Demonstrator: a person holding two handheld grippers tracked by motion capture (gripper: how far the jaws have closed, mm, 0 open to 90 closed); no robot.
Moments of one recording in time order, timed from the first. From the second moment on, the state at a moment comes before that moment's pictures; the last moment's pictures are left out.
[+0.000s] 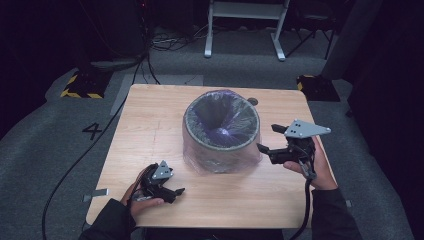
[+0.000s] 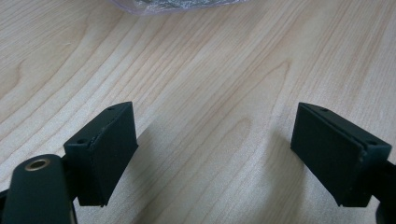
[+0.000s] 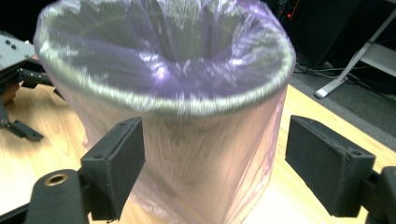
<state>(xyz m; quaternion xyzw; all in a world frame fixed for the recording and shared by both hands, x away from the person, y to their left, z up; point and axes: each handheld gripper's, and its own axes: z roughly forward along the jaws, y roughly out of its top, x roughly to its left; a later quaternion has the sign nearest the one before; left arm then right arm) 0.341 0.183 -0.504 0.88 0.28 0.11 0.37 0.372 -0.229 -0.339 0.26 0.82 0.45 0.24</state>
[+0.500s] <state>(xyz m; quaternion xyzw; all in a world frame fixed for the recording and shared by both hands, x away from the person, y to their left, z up) 0.341 0.183 -0.504 0.88 0.28 0.11 0.37 0.363 -0.239 -0.382 0.27 0.84 0.41 0.23</state>
